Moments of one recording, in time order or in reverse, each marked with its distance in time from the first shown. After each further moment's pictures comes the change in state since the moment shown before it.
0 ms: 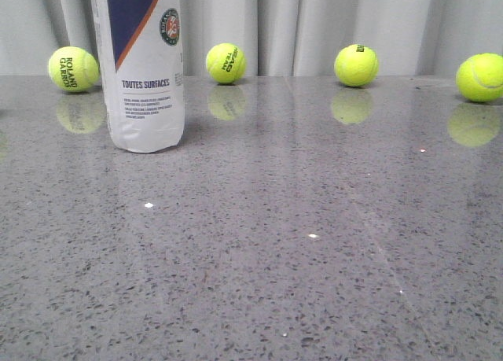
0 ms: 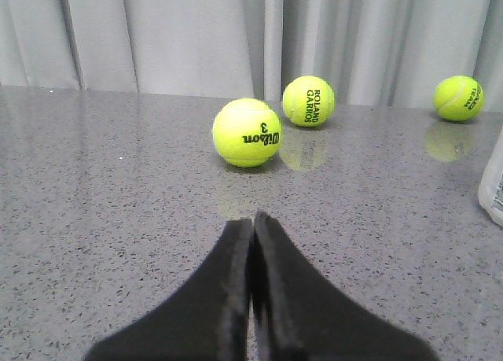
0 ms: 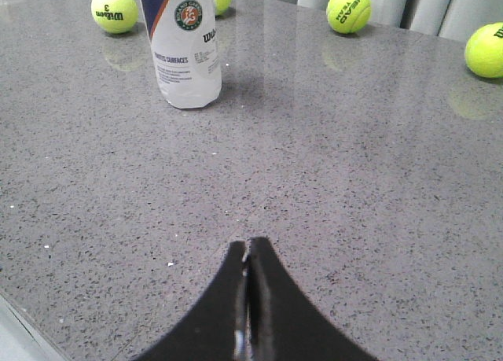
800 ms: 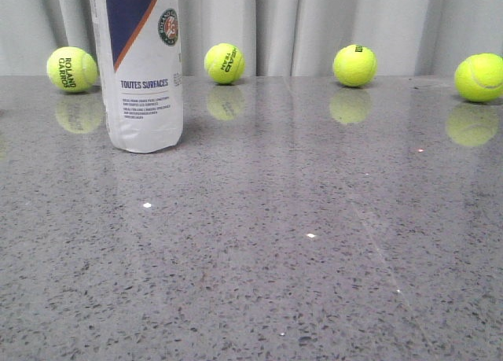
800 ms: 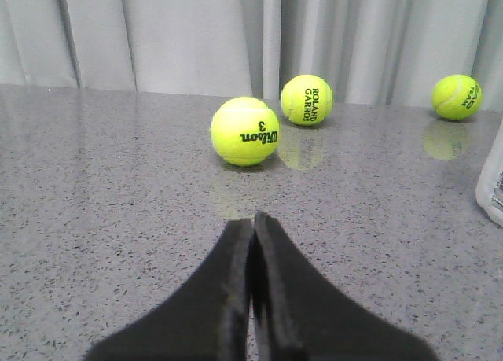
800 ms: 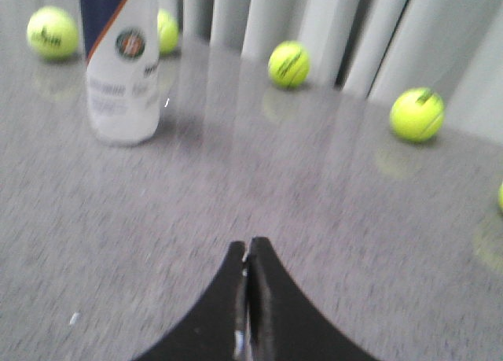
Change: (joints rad) left arm 0.000 0.000 0.000 0.000 0.002 -0.002; right arm -0.103 -0.001 0.145 -0.158 -0.299 0.000
